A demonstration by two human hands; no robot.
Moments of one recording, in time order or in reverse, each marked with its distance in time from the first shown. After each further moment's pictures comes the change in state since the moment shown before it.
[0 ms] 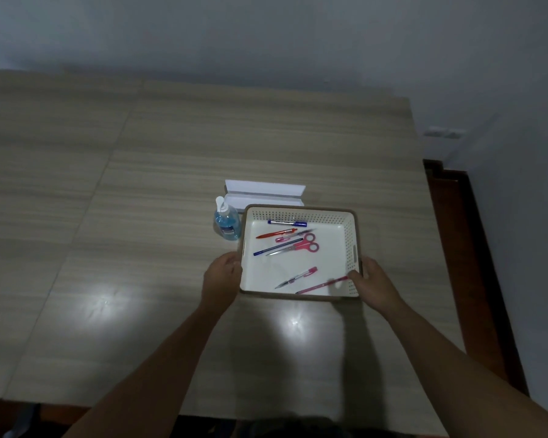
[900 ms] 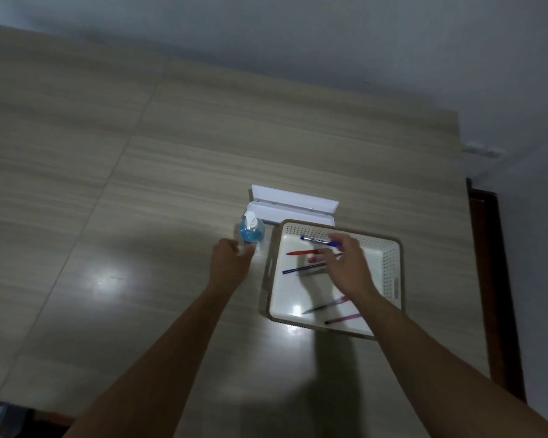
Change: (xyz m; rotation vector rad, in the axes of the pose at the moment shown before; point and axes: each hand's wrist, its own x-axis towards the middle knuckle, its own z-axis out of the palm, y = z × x) left_hand 0.098 0.005 -0.035 -0.063 0.117 -0.107; right_hand 0.071 -0.125 0.093 -0.073 0.018 -0.158
